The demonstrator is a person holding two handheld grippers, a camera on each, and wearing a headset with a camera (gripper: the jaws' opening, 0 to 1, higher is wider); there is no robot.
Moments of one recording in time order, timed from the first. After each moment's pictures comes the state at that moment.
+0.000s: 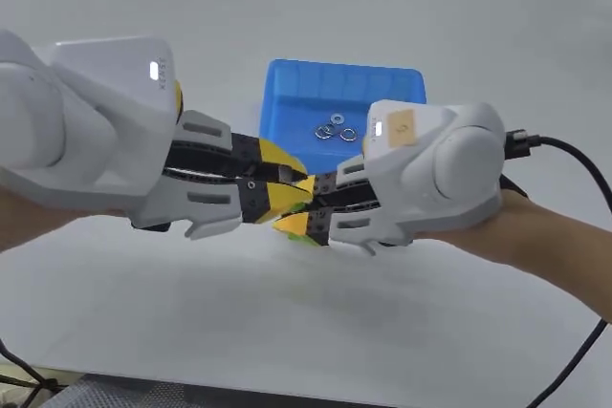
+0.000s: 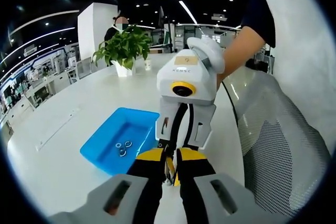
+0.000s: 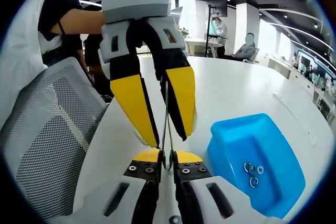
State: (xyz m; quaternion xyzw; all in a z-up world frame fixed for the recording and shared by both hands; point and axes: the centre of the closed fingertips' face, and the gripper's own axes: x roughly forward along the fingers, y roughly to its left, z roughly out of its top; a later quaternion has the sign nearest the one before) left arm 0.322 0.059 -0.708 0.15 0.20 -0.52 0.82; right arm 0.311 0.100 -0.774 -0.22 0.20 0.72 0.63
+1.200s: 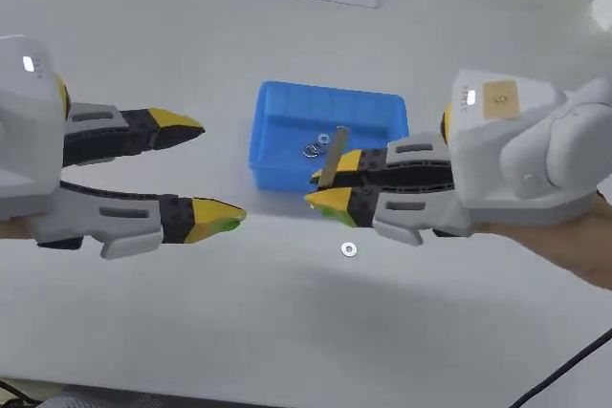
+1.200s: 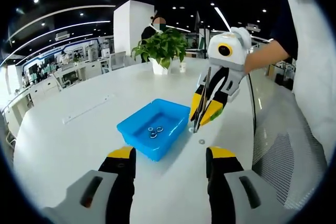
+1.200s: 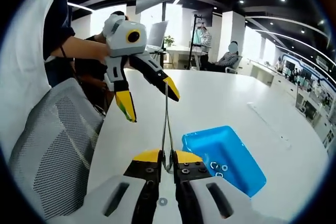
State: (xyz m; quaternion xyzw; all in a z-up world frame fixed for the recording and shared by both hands) left arm 0.327 0.126 -0.695 0.10 0.21 -0.39 0.89; right arm 0.335 0.063 -0.703 -0.21 0.16 0.67 0.69
